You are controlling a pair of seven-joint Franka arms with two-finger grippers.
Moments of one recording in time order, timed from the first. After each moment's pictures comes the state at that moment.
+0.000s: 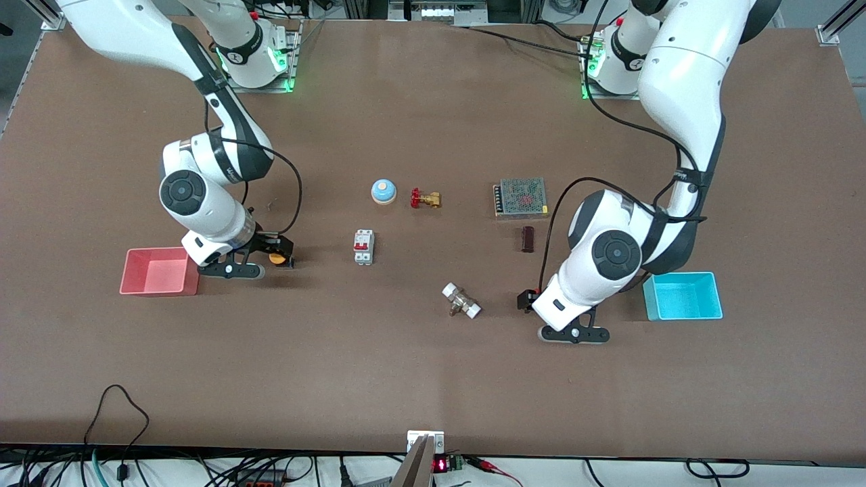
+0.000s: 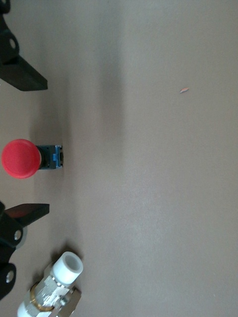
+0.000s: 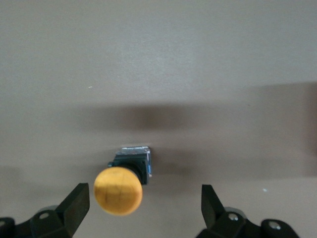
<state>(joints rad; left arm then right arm) -0.29 0.79 -0.10 -1.34 0.05 2.20 -0.38 0.02 0.45 0.24 -2.00 -0.17 2.43 0.40</state>
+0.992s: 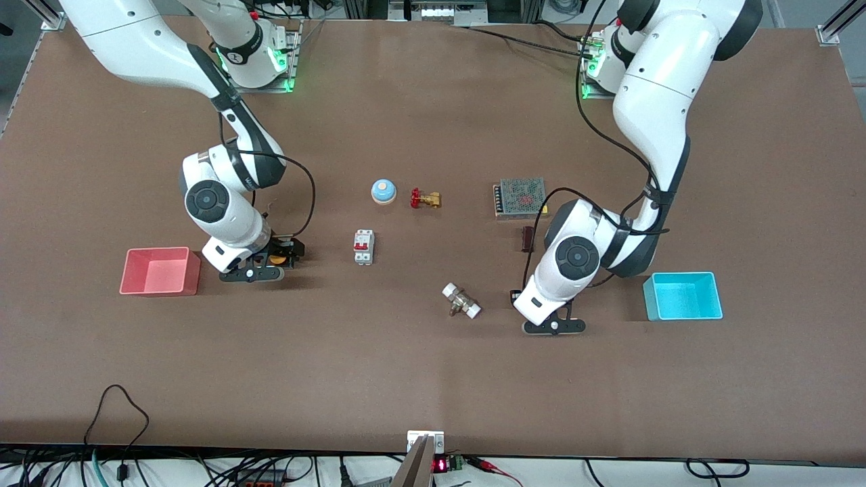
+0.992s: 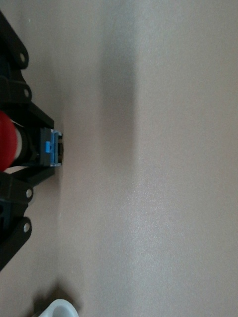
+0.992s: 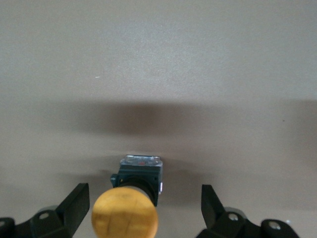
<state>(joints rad) -0.32 0.86 -0.10 -1.41 0.09 2.30 -0.50 0.03 0.52 0.24 -1.99 -0.24 2.48 0.36</state>
